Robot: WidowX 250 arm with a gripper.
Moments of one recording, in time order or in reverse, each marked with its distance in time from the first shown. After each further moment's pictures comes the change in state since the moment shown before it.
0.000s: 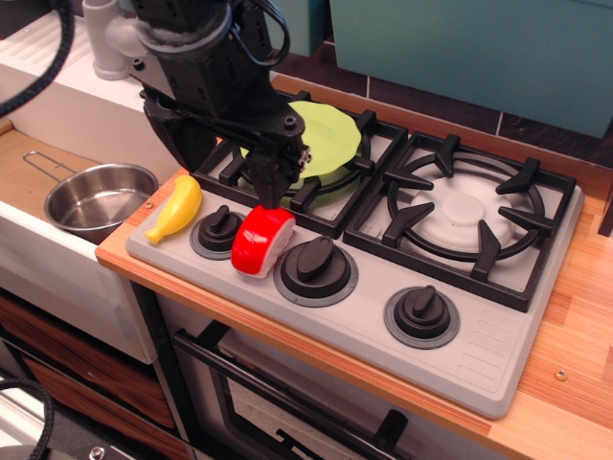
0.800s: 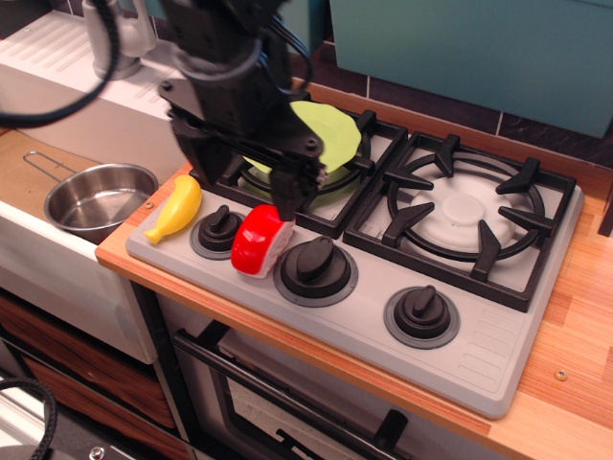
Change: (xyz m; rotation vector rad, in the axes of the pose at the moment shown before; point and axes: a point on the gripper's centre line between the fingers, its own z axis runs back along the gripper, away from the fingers) arm 0.013 0.000 -0.034 0.030 0.018 0.010
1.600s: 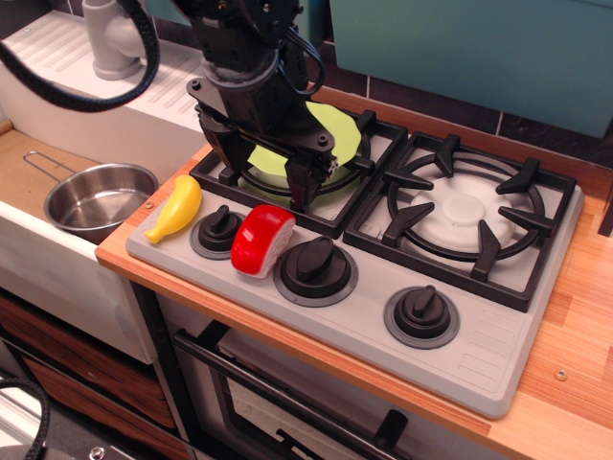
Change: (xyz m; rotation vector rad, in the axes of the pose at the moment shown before) arm 0.020 0.015 -0.027 -0.008 -0.071 -0.028
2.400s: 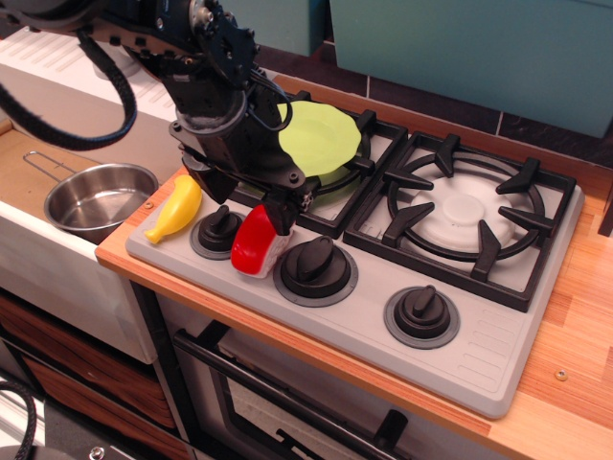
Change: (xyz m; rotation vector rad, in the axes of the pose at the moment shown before) arm -0.015 0.005 -0.020 -0.041 -0.006 0.007
